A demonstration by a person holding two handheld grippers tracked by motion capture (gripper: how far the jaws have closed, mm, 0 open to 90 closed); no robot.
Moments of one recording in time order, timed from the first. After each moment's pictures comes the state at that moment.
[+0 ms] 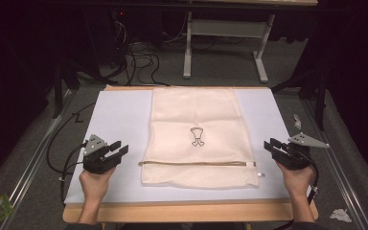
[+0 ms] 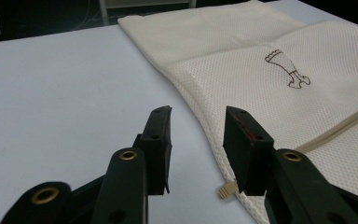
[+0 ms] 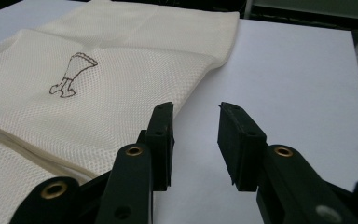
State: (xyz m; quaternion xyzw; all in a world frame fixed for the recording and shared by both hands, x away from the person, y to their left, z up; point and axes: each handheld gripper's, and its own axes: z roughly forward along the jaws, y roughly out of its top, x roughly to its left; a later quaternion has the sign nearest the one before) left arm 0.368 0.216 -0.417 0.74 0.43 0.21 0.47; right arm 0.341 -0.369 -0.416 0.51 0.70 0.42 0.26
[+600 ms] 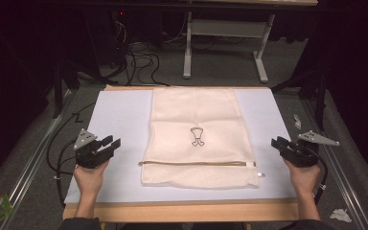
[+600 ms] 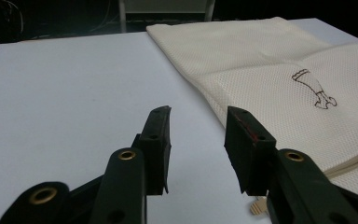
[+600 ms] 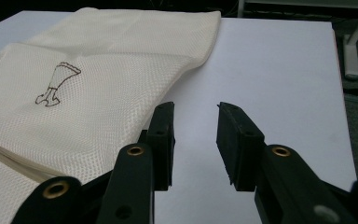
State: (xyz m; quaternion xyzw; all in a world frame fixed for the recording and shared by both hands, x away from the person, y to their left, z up) left arm 0.382 0.236 -0.419 0.72 0.46 0.21 0.48; right arm 0.347 -0.394 -0.419 0.53 0.68 0.43 0.25
